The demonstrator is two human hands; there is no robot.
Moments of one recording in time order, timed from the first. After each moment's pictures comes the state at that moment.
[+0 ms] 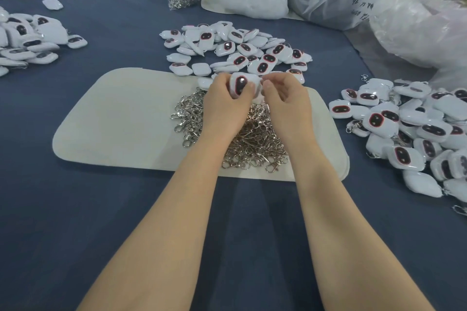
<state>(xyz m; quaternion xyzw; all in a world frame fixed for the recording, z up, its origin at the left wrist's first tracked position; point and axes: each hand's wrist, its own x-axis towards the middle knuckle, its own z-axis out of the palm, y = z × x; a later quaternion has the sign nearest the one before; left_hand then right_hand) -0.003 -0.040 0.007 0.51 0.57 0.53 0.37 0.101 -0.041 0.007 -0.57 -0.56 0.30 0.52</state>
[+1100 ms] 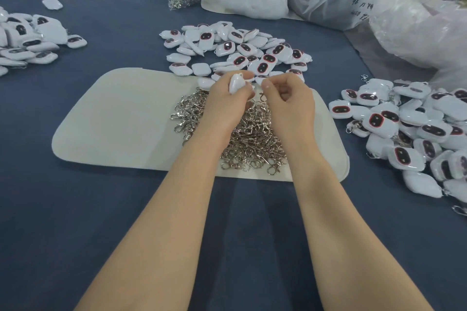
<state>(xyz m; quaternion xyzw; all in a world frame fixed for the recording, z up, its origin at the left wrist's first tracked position) -0.004 -0.038 0.009 0.45 0.49 0.56 0.50 0.100 -0.041 0.006 -0.57 -0.56 0.24 0.55</state>
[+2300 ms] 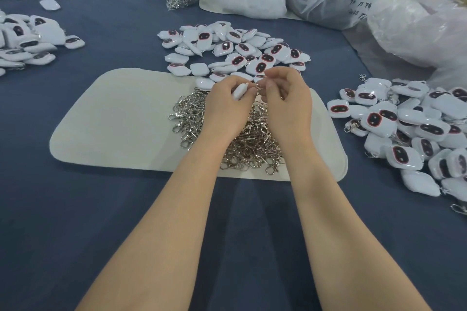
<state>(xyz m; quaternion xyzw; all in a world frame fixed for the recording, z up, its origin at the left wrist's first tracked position) -0.003 -0.039 0.004 0.57 0.55 0.51 0.34 0.096 -0.043 0.006 -0.54 -0.56 0.25 0.57</state>
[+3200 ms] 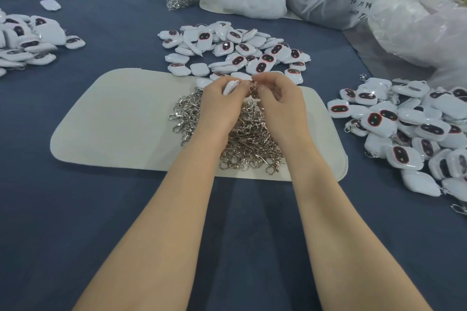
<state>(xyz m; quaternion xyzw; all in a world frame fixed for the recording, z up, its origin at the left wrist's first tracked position) -0.006 -0.039 0.008 0.46 0.54 0.55 0.44 0.095 -0.041 0.006 -0.53 -0.58 0.31 0.53</state>
